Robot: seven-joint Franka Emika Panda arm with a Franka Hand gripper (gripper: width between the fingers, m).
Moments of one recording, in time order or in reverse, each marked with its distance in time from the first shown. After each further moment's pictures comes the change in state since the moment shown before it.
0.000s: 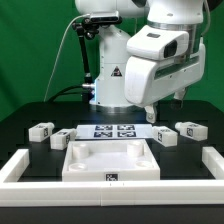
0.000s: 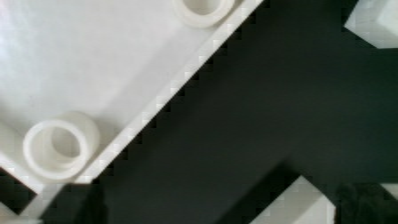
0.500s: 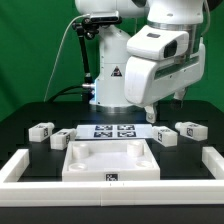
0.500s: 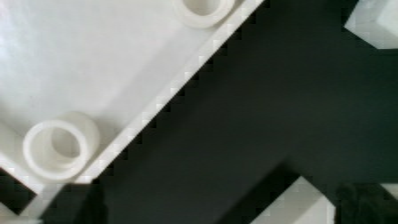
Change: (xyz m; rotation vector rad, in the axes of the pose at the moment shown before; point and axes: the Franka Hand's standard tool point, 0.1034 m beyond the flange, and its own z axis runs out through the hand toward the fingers) arm 0.000 0.000 0.000 0.000 -0.001 -0.001
